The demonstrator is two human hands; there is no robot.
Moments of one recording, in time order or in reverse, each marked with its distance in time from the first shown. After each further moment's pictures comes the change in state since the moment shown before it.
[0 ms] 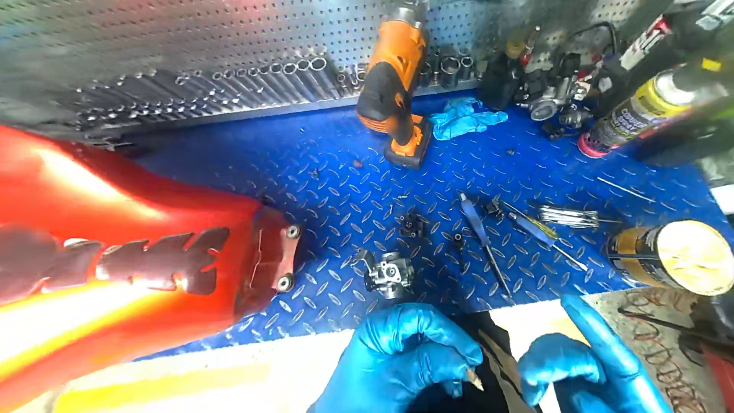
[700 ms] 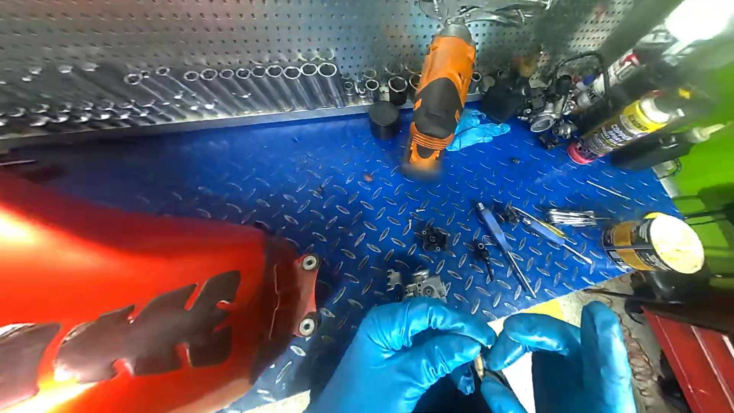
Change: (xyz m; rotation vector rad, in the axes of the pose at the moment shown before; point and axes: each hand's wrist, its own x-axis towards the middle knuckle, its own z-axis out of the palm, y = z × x) left_hand 0.007 0.021 -0.089 -0.041 -0.110 0.089; right_hand 0.059 0.046 0.107 -0.673 0.084 -0.260
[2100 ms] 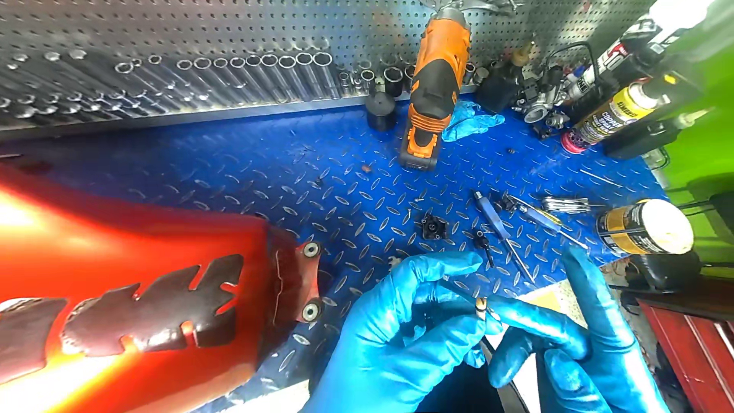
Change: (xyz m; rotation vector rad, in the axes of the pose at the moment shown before) left_hand -0.010 0.020 0.012 -0.016 0.114 -0.035; right_hand -0.014 -0.018 0.008 0.436 0.106 0.131
